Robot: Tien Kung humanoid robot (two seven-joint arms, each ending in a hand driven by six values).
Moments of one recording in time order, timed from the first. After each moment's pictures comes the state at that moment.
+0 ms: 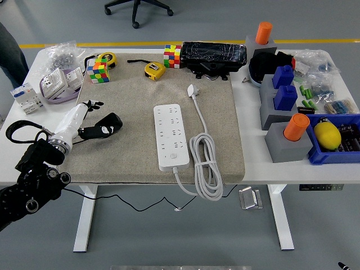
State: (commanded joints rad) left arm -0.53 0.31 -0.72 -0.90 1.52 0.42 0.07; right arm 0.01 -0.27 1.03 0.37 -0.72 -0.05 -0.07
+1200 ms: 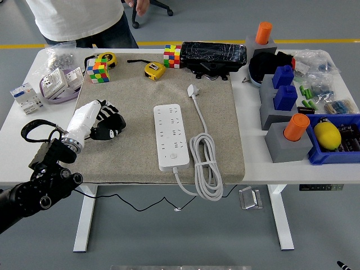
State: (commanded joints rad) left arm -0.58 0.29 -0.60 -0.87 1.45 0.53 -0.05; right arm 0.01 -0.27 1.04 0.39 -0.73 -0.05 -0.07
